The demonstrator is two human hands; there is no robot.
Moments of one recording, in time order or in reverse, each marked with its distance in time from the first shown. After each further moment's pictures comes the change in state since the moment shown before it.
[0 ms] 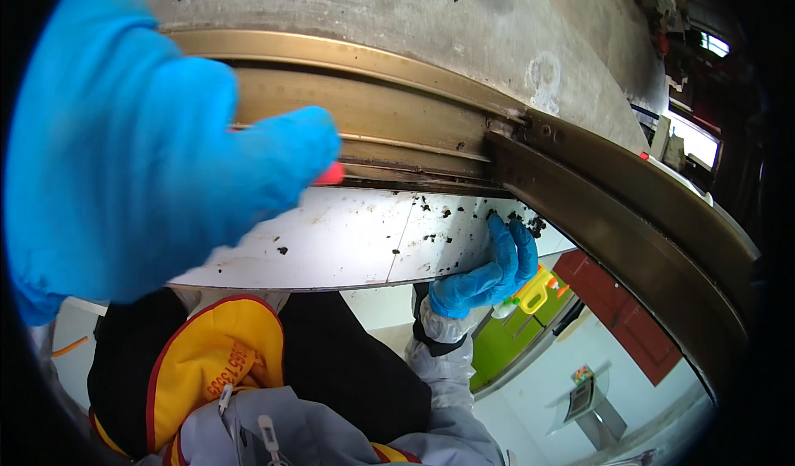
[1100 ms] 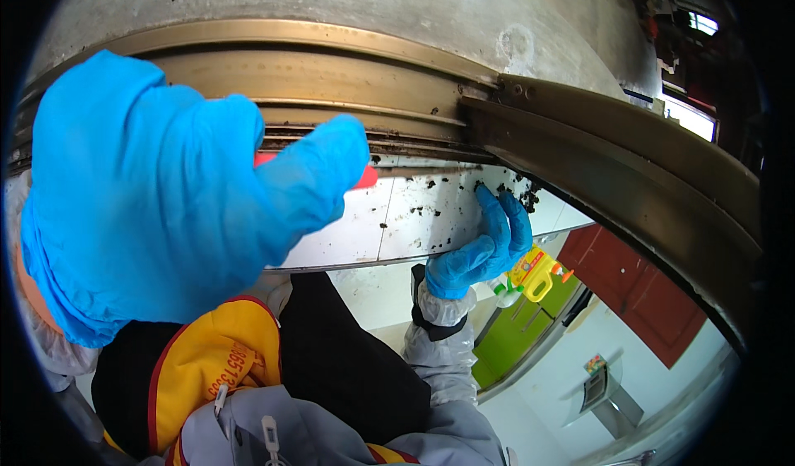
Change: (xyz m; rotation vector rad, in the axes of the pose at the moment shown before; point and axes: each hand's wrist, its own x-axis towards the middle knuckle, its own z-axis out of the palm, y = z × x) left_hand -0.005 0.040 -0.040 0.204 -0.107 0.086; right_hand 0.002 0.011 0.006 0.079 0.002 -0.078
